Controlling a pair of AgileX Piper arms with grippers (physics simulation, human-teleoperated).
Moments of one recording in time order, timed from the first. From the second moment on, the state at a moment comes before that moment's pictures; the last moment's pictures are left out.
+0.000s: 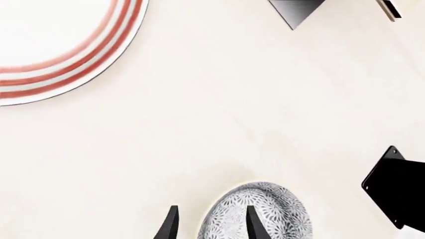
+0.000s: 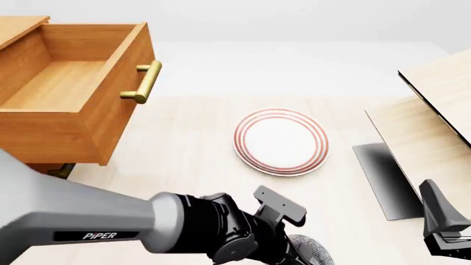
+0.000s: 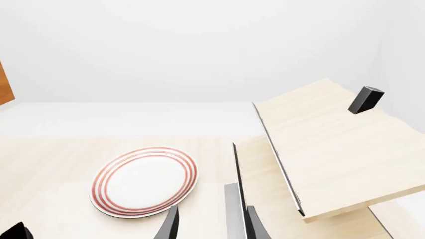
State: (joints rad) left arm -1.14 1.88 -0.99 0.18 -0.43; right arm 0.00 0.02 -0.01 -0.01 0.00
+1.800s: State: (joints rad) left arm -0.98 1.64 -1.08 0.38 -0.30; right arm 0.00 0.02 -0.01 -0.01 0.00
